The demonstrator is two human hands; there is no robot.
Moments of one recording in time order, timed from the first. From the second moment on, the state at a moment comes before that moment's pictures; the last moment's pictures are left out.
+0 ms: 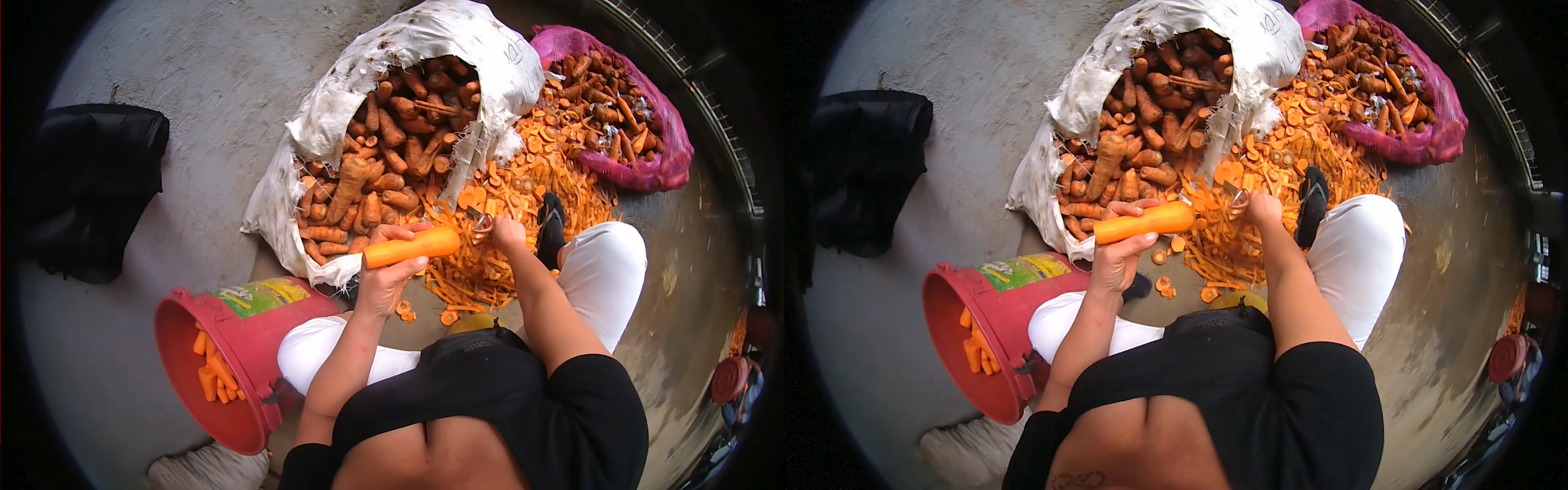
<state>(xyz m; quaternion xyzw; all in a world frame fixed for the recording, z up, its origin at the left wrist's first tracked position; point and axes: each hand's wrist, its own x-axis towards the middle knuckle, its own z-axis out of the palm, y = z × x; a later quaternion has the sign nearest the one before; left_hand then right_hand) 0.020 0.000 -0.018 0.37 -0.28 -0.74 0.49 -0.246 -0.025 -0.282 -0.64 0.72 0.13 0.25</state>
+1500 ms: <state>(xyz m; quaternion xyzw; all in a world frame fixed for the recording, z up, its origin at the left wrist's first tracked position) 0.046 0.030 -0.029 0.38 -0.34 -0.70 0.49 -0.118 0.011 -0.061 -0.19 0.42 -0.47 0.75</state>
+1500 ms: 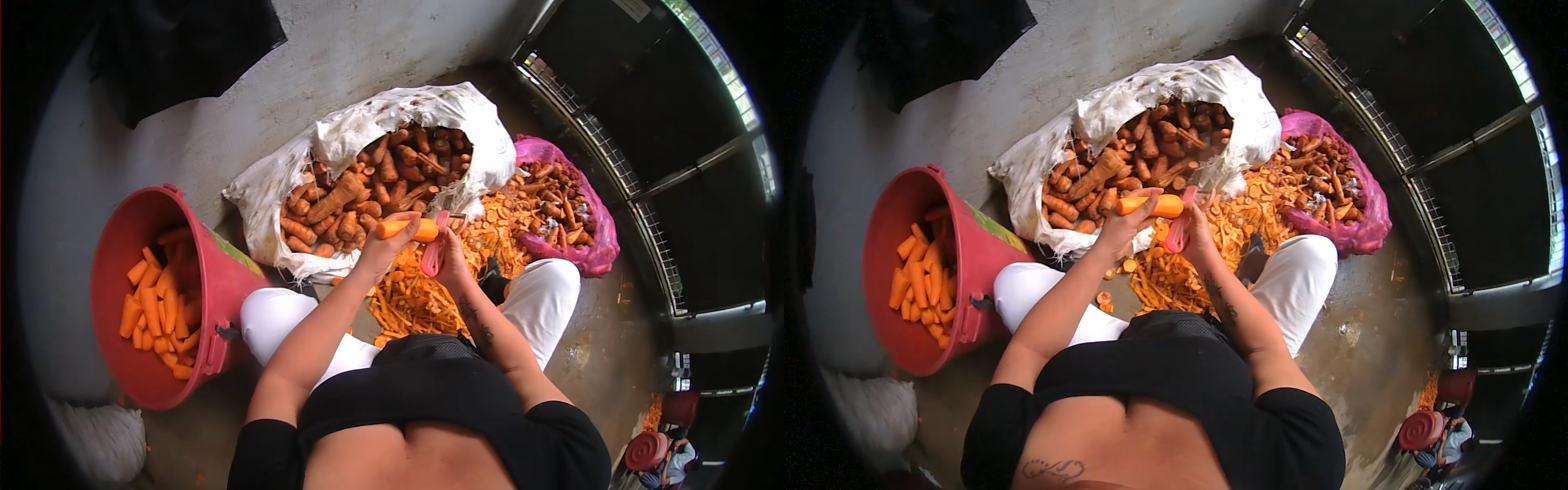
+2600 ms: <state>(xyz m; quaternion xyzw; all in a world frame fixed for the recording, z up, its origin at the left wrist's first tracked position) 0.097 0.040 0.000 0.62 -0.65 -0.31 0.33 -0.142 0.024 0.001 -0.53 0.44 -0.32 0.65</state>
